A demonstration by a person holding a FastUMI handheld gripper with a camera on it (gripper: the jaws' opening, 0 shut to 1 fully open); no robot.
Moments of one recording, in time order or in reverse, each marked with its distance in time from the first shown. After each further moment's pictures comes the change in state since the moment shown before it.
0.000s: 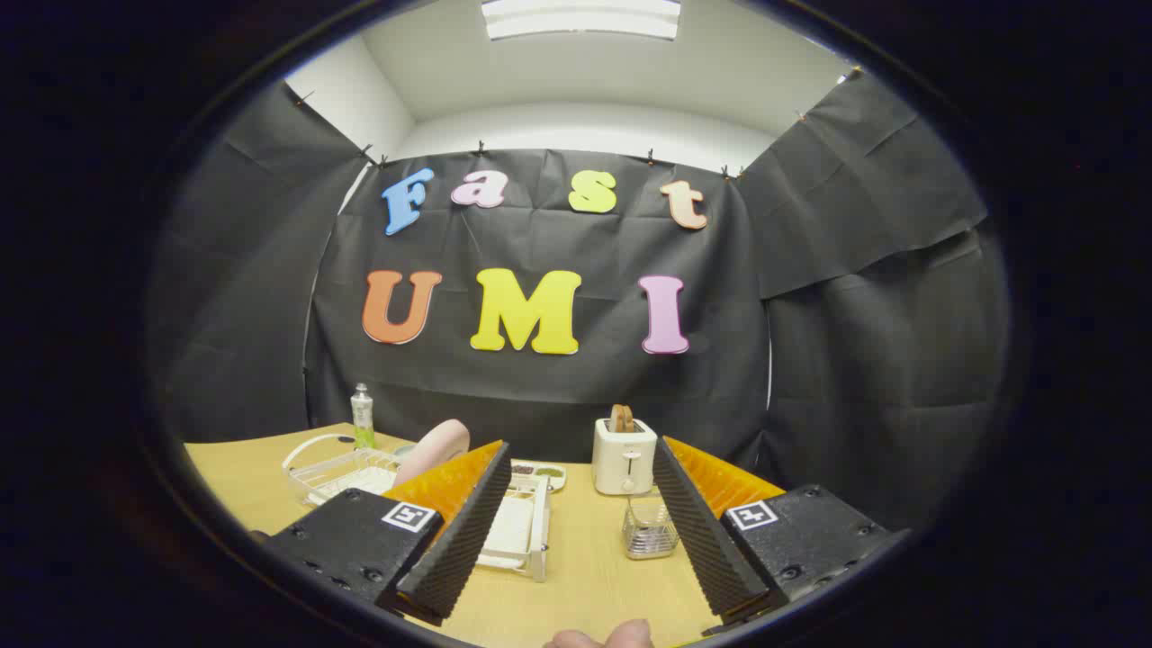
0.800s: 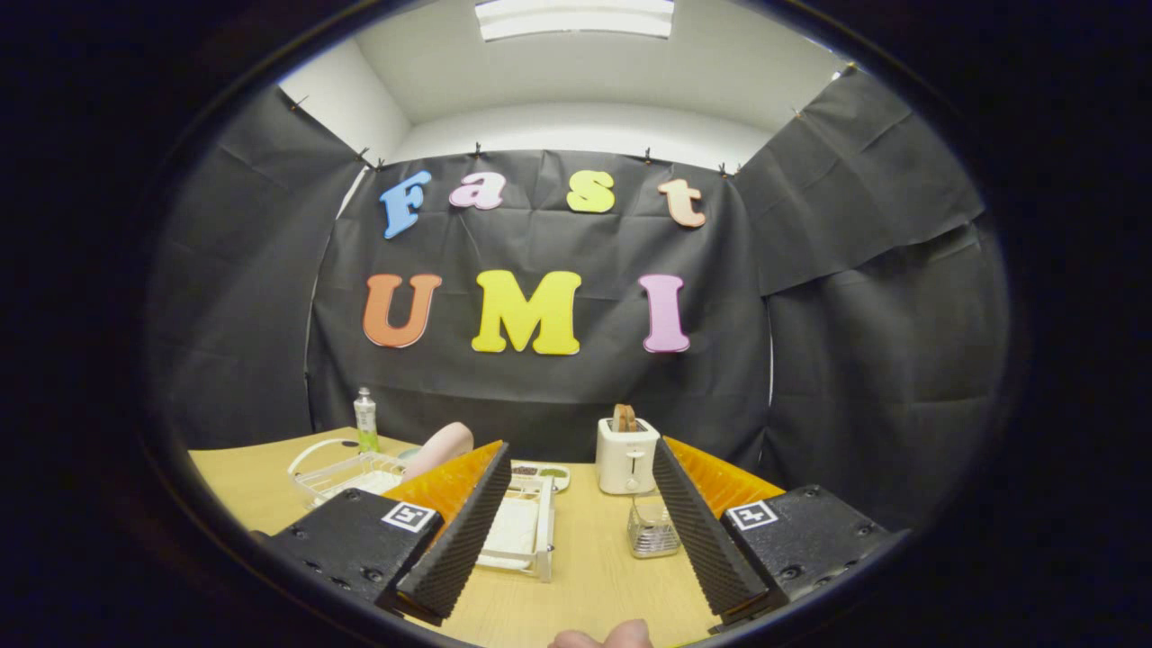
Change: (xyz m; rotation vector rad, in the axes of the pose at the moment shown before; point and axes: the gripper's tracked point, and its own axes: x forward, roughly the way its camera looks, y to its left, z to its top) arm -0.002 0.003 0.001 0.019 0.003 0.009
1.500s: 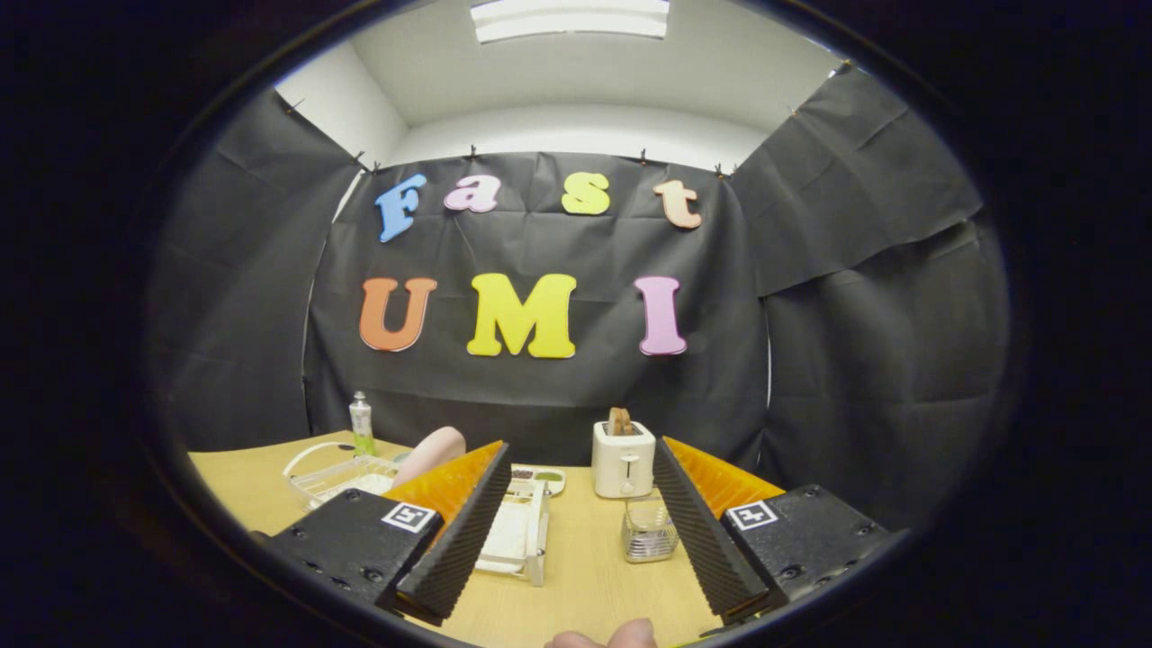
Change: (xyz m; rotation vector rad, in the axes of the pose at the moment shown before) arm 0.009 -0.008 0.002 -0.006 0.001 0.010
